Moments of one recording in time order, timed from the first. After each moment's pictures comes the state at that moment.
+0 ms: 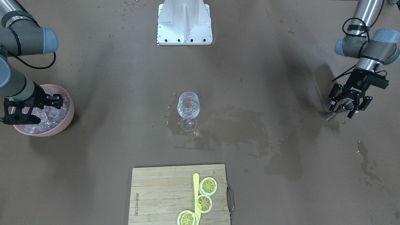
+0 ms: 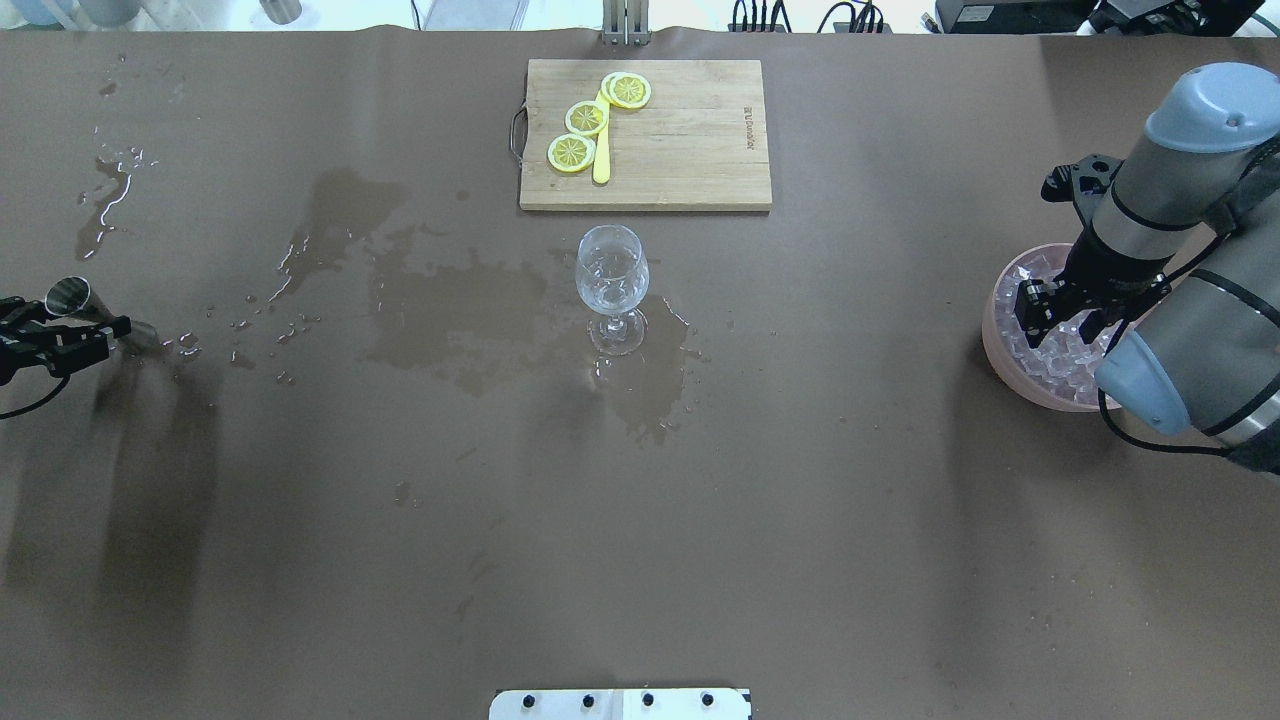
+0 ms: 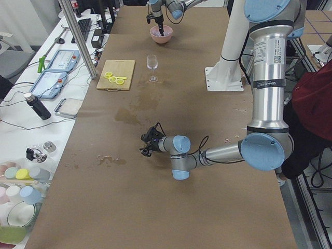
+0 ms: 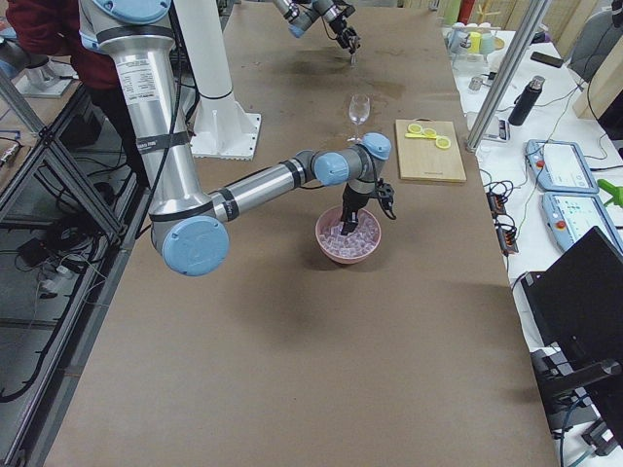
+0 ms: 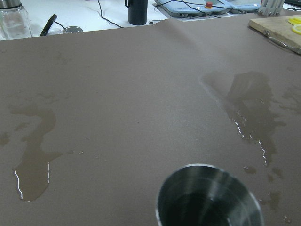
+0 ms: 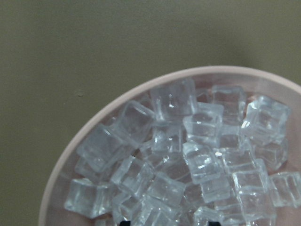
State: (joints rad) left arm -0.83 -1.52 -1.21 -3.35 -1.64 -0.78; right arm 0.96 -1.34 1.73 -1.72 2.20 0.59
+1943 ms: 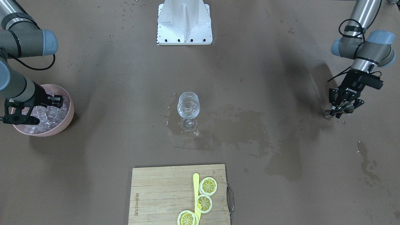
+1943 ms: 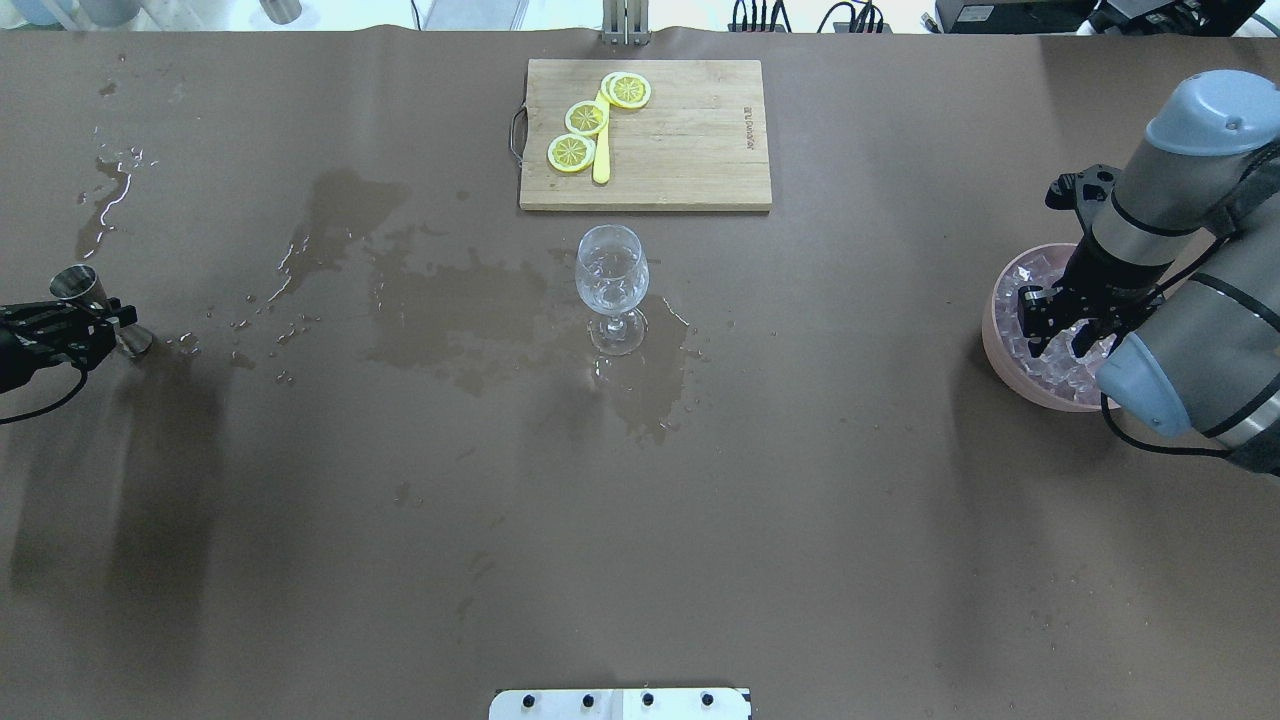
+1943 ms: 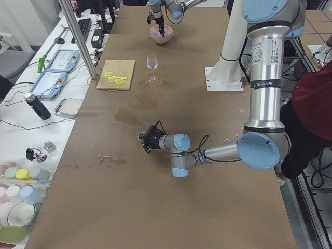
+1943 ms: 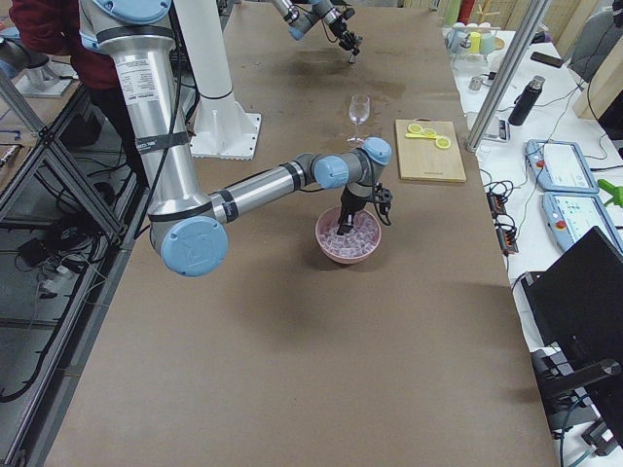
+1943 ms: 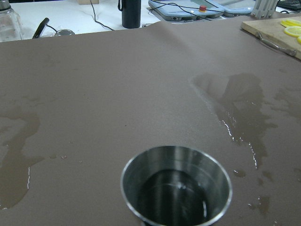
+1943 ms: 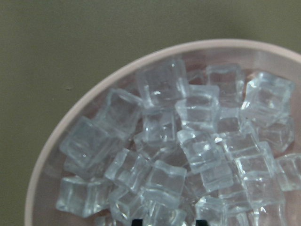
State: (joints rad) left arm -0.80 -1.53 -1.21 -3.36 -1.60 -0.77; right arm 0.96 -1.35 1.72 -1.72 2.25 0.66
